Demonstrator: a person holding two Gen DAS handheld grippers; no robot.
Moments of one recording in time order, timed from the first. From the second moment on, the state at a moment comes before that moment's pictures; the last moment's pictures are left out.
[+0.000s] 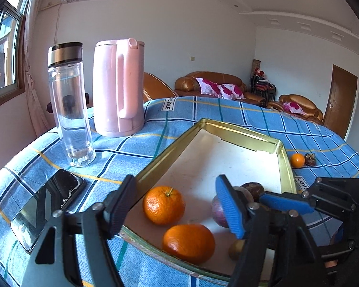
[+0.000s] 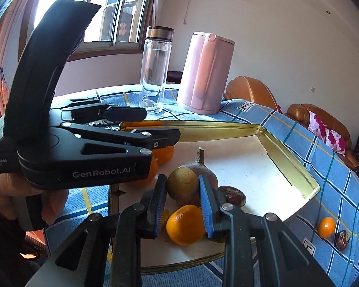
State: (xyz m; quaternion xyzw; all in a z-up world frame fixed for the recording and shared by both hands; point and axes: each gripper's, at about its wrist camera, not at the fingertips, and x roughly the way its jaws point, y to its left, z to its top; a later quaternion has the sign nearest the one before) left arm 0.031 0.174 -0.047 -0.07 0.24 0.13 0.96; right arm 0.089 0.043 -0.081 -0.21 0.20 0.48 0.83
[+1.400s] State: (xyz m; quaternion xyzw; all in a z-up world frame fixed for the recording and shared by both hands) left arm 0.204 -0.001 -0.027 -0.01 0.27 0.05 0.96; right arm 0.317 -0.138 -0.107 -0.07 0.40 0.19 0.89
